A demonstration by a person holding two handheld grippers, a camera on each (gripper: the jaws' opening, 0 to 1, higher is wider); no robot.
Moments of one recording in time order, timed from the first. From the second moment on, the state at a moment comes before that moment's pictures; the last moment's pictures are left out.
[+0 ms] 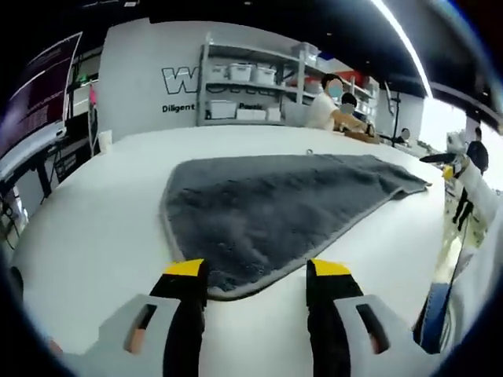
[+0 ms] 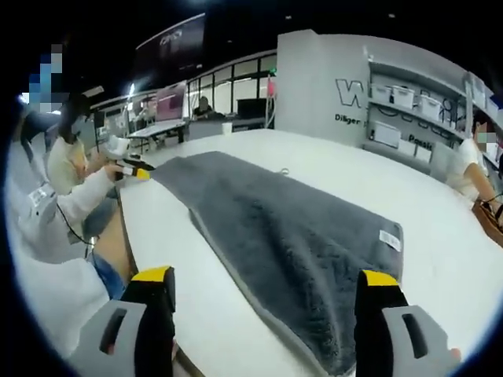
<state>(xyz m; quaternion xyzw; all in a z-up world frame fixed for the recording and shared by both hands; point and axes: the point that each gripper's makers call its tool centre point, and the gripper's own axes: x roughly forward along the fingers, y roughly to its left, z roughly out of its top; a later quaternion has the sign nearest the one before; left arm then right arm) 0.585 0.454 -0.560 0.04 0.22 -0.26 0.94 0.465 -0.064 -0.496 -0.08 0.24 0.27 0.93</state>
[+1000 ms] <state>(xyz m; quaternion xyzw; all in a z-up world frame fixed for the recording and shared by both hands) 0.541 0.474 -0.559 0.01 0.26 -0.30 0.92 0.471 -0.041 -0.503 -0.10 0.26 0.29 0.92</state>
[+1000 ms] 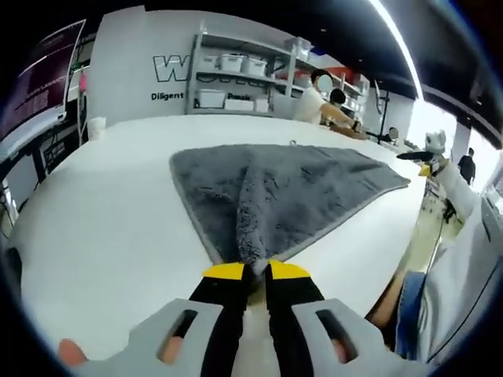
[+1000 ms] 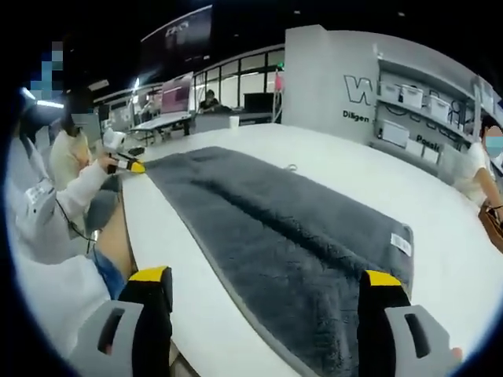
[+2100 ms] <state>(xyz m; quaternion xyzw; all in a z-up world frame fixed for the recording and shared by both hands) 0.499 0.455 -0.513 0.01 0.16 -0.26 0.95 0.545 0.098 -0.491 -0.13 0.25 0.46 0.84</state>
